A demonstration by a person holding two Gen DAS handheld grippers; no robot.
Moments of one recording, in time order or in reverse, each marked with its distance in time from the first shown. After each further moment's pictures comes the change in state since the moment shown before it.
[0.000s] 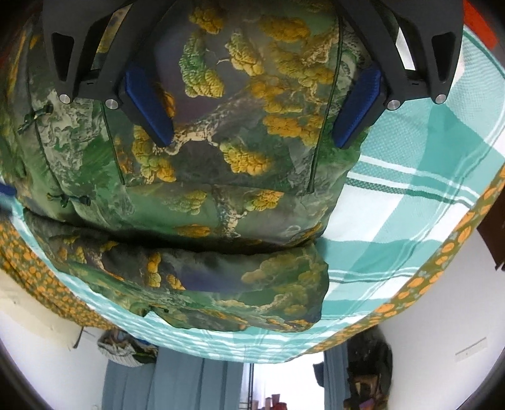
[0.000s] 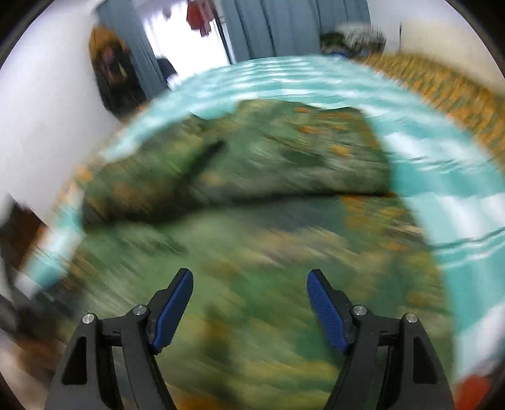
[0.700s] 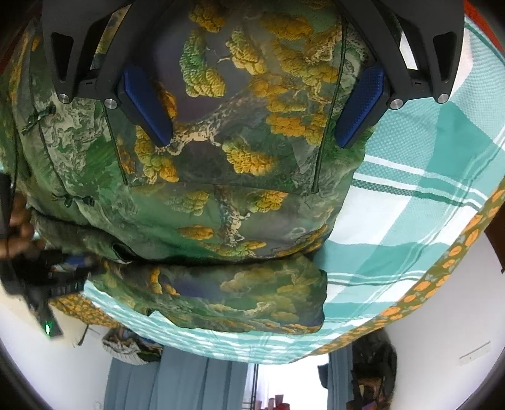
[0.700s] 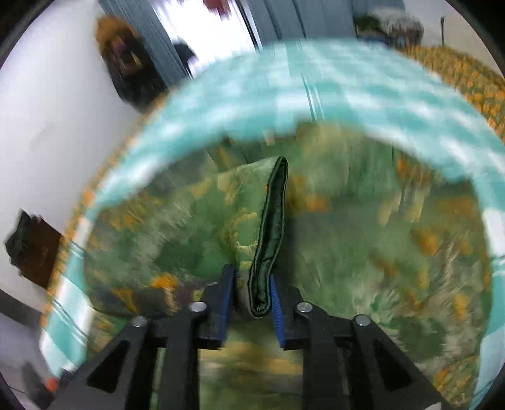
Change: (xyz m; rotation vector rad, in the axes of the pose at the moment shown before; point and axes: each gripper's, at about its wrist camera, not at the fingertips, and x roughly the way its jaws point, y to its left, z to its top) left arm 0.003 0.006 0.000 -0.011 0.014 -0.048; right arm 0.133 0.035 0.110 -0.106 0.189 -0.084
